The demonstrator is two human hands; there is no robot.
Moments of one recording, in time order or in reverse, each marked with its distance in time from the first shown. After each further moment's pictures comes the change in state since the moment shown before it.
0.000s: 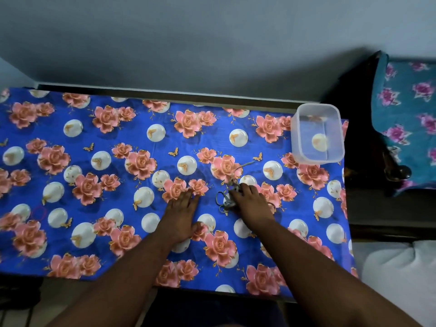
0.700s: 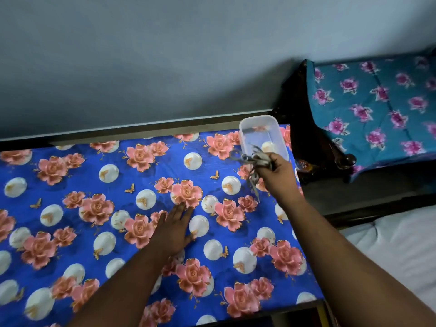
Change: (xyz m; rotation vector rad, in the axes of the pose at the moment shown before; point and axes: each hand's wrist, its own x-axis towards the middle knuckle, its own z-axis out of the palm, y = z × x) left_hand 0.067 0.067 -0.028 0.137 -0.086 0.132; right_hand -0.032 0.135 -0.147 1.261 0.585 0.434
